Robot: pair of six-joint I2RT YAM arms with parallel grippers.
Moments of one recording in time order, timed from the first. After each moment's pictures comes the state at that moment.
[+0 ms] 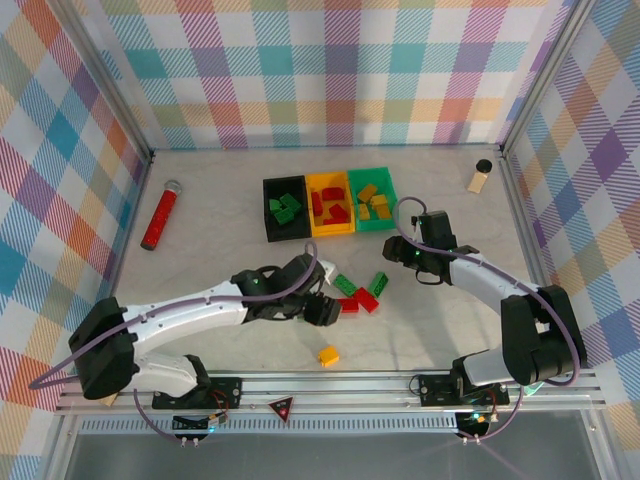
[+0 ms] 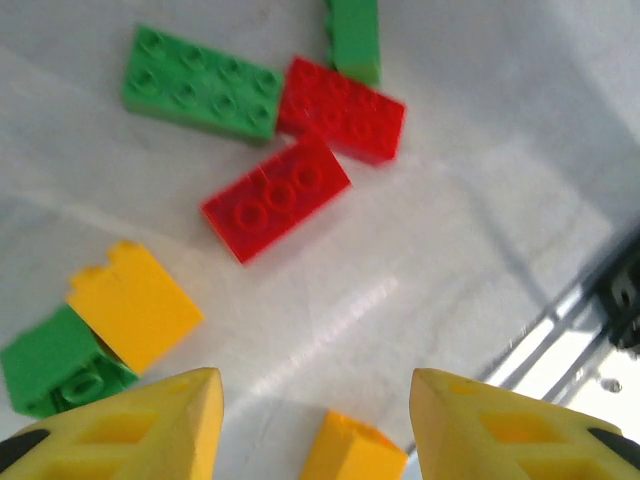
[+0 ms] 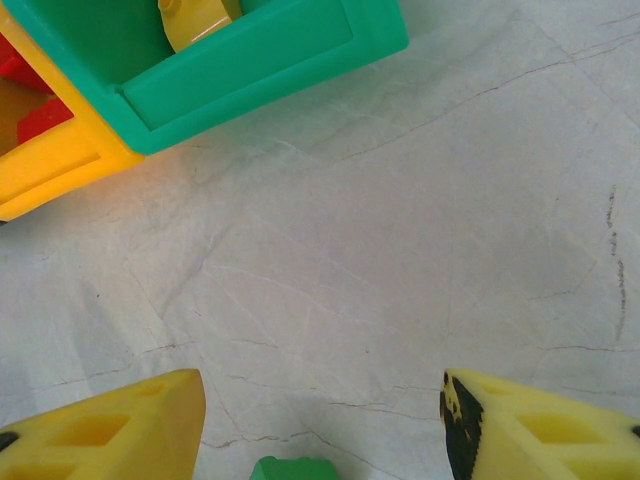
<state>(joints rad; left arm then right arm) -1.03 1.32 0.88 -0.51 0.09 -0.52 0.28 1.40 0.71 -0.19 -0.21 0.52</state>
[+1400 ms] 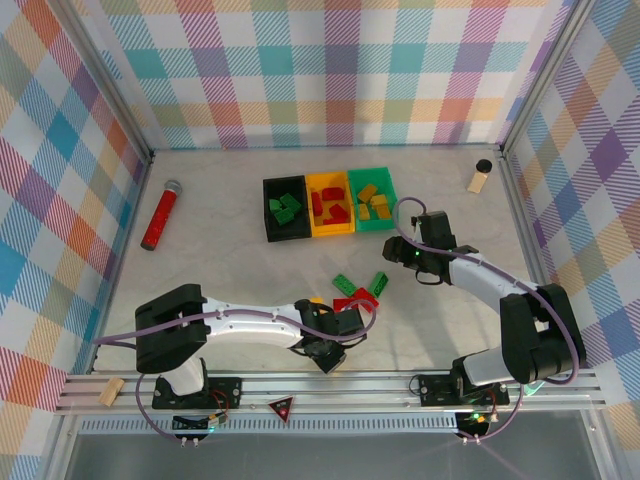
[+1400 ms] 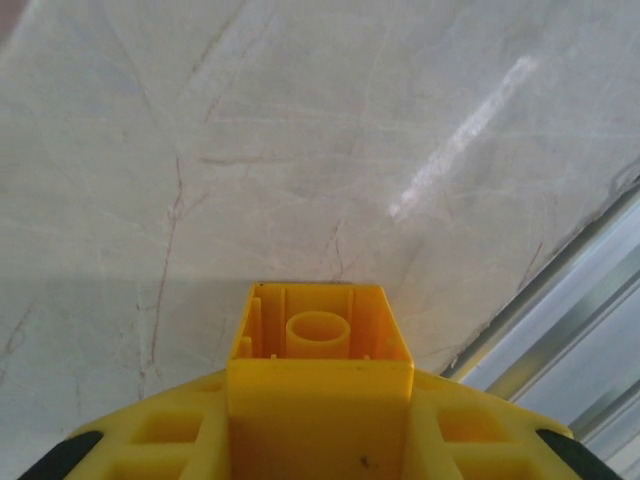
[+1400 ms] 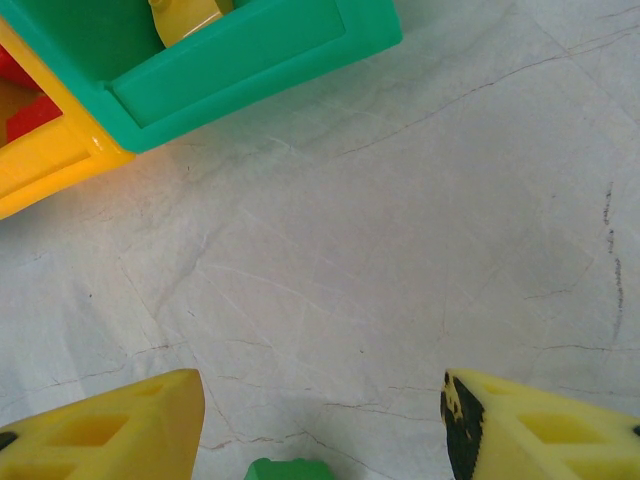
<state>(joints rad) -1.31 1.66 0.99 -0.69 -0.02 -0.42 0.28 1.41 0.71 -0.19 -0.21 0.52</state>
